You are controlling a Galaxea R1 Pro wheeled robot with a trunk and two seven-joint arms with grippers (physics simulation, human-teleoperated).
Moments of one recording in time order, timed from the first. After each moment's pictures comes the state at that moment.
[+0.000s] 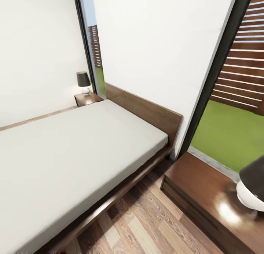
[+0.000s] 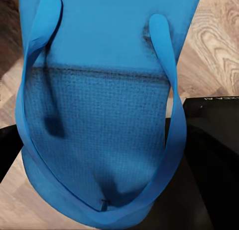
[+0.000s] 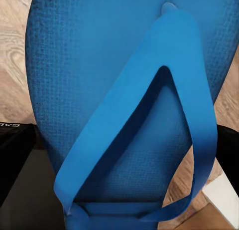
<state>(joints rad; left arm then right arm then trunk) -0.27 0.07 -0.65 -0.05 0.64 -0.14 -0.06 -0.37 0.03 0.16 0.03 -0.04 -0.16 -0.14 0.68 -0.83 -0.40</state>
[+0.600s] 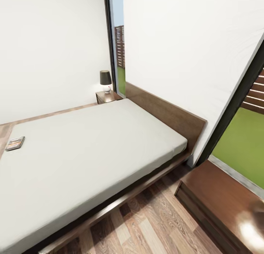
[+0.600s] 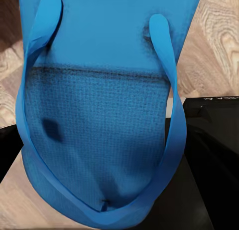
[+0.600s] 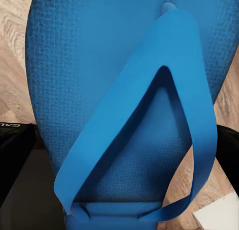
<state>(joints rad) -0.27 0.07 -0.65 -0.05 0.64 -0.14 -0.06 -0.37 0.04 0.16 0.03 -0.04 -0.16 -0.14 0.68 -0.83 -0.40</state>
